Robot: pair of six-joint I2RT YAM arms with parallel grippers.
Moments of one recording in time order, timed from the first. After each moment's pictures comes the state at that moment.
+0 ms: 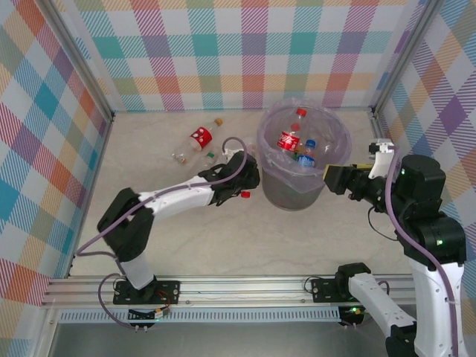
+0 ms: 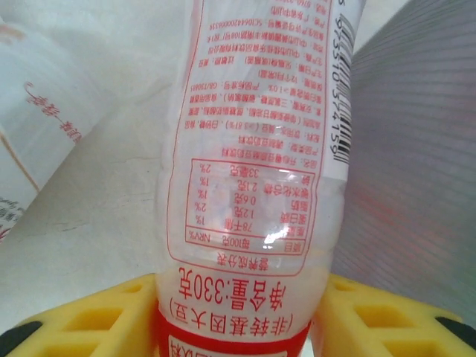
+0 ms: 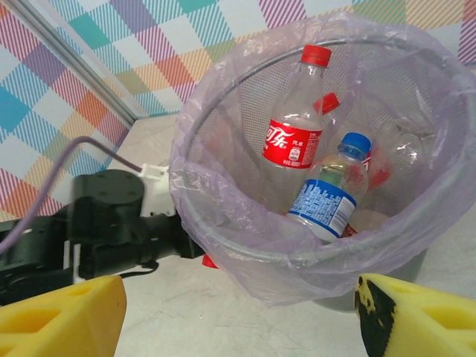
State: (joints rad) left arm -0.83 1.63 1.16 -0.26 -0.28 -0.78; right arm 0.16 0.80 1.42 -1.06 -0.35 0.31
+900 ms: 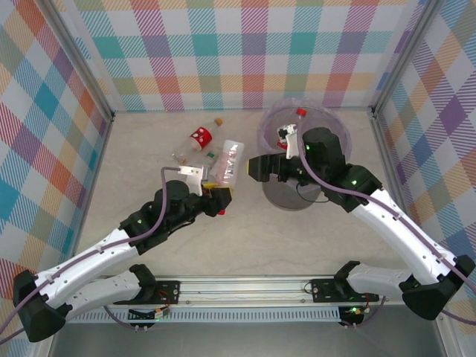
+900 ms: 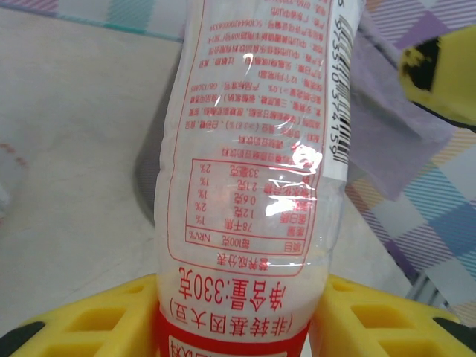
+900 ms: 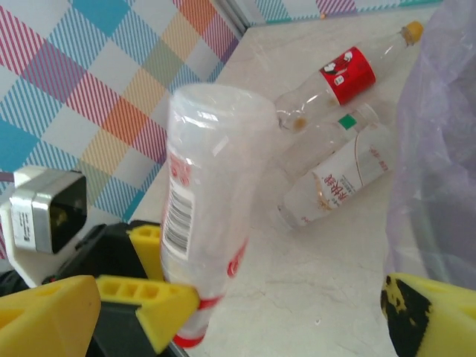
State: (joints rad) left arm -0.86 0.91 0.74 -0.13 0.00 -0.58; right arm 0.69 1.13 1.29 -0.58 -0.26 0.52
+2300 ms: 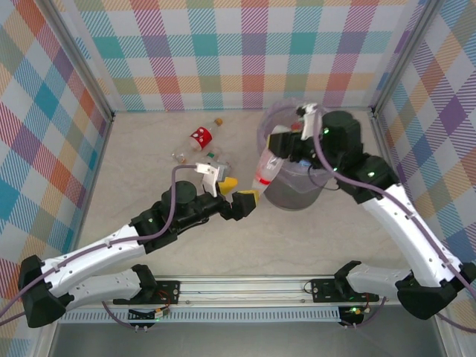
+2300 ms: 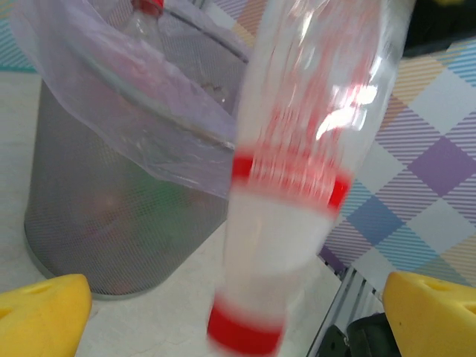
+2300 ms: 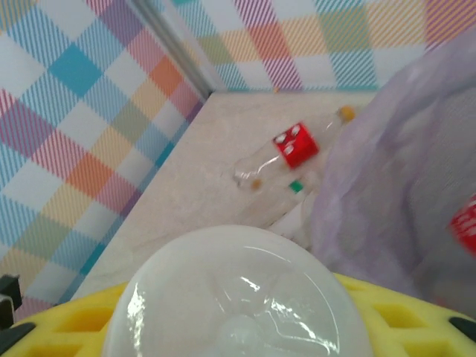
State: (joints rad) left arm -0.97 0.96 0.79 0.04 0.01 -0.55; right arm 0.56 1.16 1.52 -0.67 -0.14 0.39
